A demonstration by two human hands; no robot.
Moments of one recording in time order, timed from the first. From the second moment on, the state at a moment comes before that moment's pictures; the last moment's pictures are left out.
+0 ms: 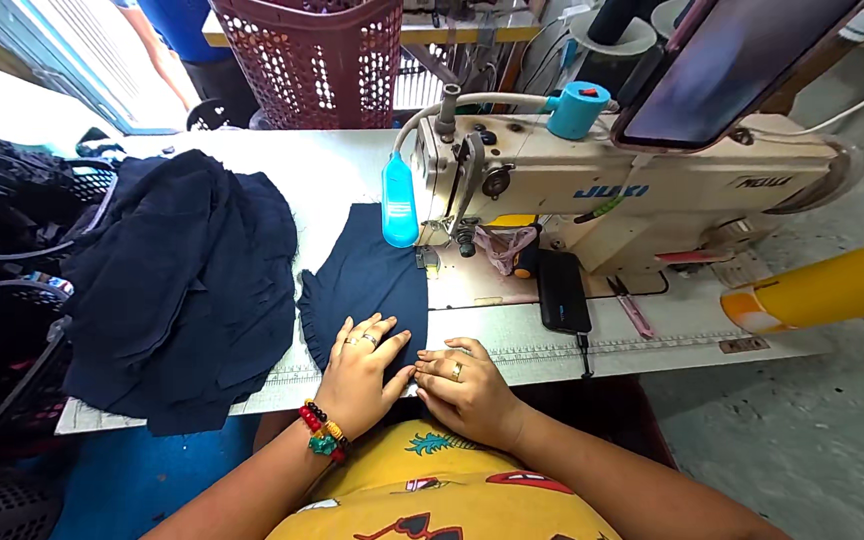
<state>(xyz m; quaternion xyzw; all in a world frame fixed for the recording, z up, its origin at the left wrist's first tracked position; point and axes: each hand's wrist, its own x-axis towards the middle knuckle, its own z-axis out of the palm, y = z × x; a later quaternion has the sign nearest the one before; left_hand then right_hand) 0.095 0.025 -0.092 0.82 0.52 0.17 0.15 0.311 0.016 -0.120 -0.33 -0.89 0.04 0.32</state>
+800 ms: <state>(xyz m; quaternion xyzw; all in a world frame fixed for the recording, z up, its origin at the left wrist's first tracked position) 0.111 0.060 -0.091 0.80 0.56 0.13 0.17 0.324 0.053 -0.111 -0.34 -0.89 0.12 0.29</state>
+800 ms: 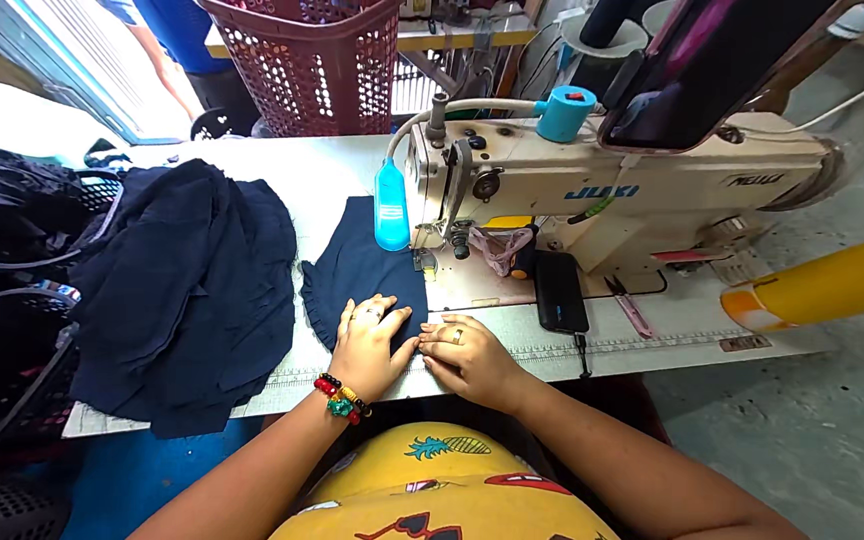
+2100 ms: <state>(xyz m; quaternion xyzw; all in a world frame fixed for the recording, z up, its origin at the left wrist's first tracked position) 0.120 0.111 -0.080 0.77 0.61 0.08 0.17 0.540 0.080 -0.119 -0.72 -0.59 -0.21 0.30</state>
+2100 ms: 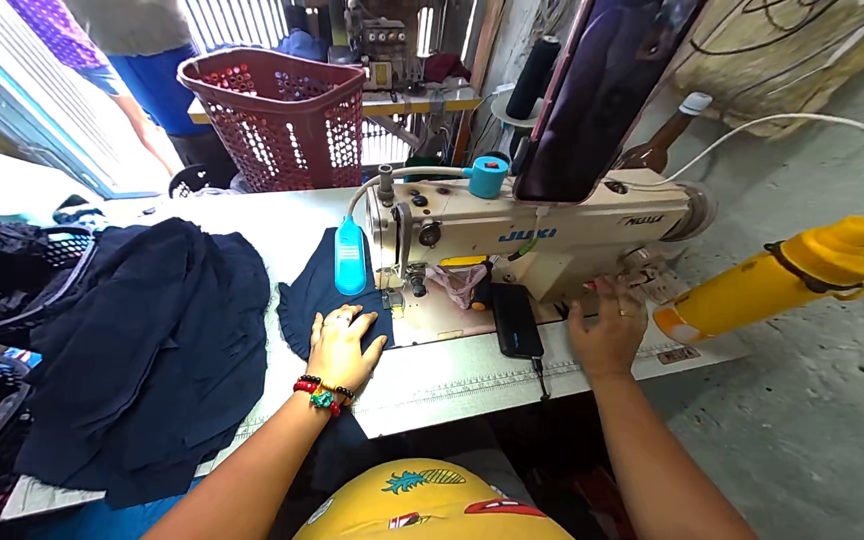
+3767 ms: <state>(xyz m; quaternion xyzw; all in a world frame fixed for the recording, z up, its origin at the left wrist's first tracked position) 0.110 0.144 -0.077 0.73 0.66 -0.03 0.17 0.645 0.195 0.028 -0.79 -0.36 0.08 0.50</state>
